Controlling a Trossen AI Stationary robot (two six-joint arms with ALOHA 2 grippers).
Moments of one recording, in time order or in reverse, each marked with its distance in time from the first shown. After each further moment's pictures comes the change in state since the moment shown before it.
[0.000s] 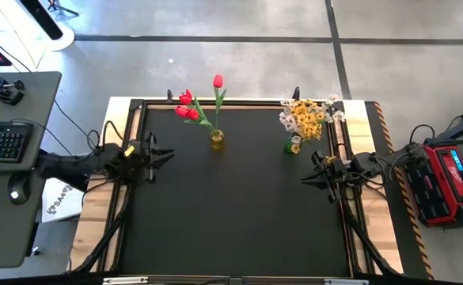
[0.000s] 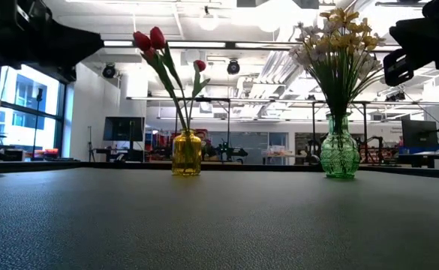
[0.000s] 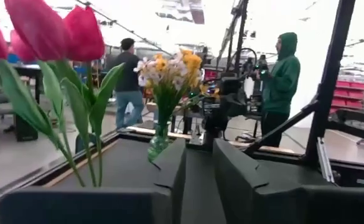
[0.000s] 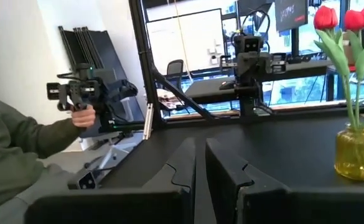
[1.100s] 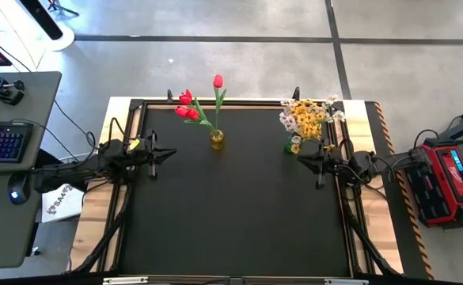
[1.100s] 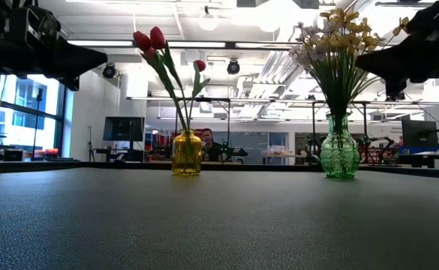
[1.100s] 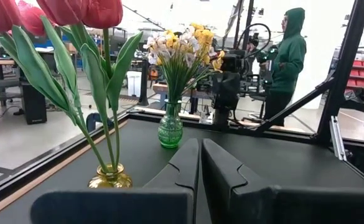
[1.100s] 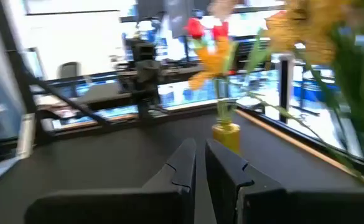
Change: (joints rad) left arm 0.240 0.005 0.000 -0.092 0.225 -0.021; right arm -0.088 0.000 0.000 -0.036 0.359 -0.063
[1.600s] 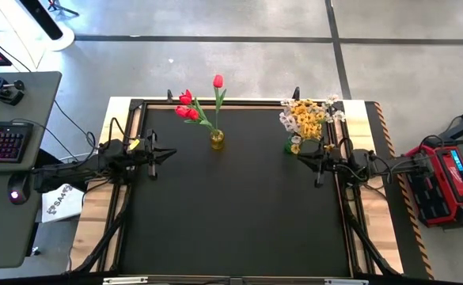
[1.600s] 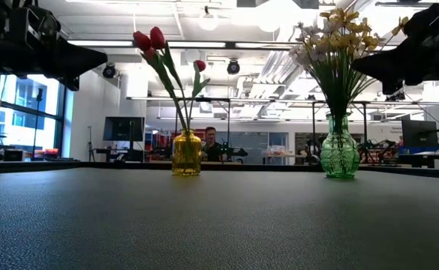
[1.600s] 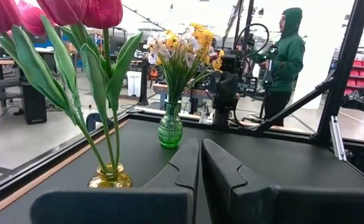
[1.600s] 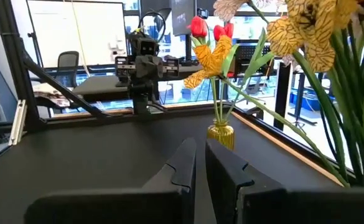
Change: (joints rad) left arm 0.000 0.000 0.000 0.000 0.000 0.000; right arm -0.111 0.004 0.000 -0.005 -0.125 -0.072
